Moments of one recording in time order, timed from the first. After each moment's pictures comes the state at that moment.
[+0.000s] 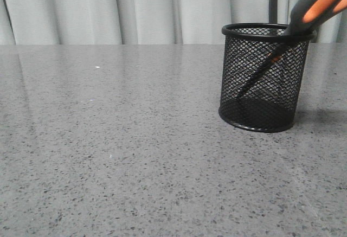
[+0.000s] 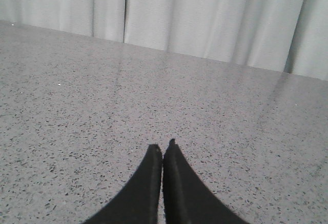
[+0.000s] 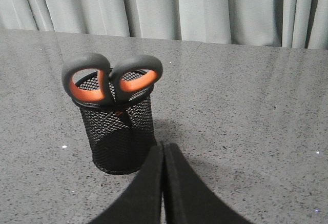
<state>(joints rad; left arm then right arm) 0.01 0.00 0.00 -0.15 0.15 -0.04 0.34 0.08 -0.31 0.06 0.44 -0.01</state>
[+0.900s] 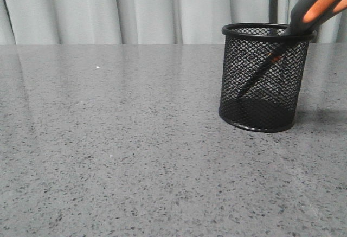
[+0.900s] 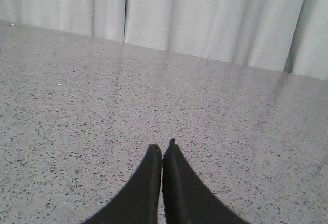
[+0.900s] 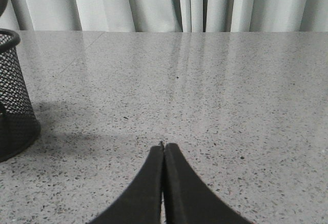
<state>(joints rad) 0.01 0.00 0.00 -0.15 0.15 -0.04 0.03 -0.01 0.01 -0.01 0.17 0.01</state>
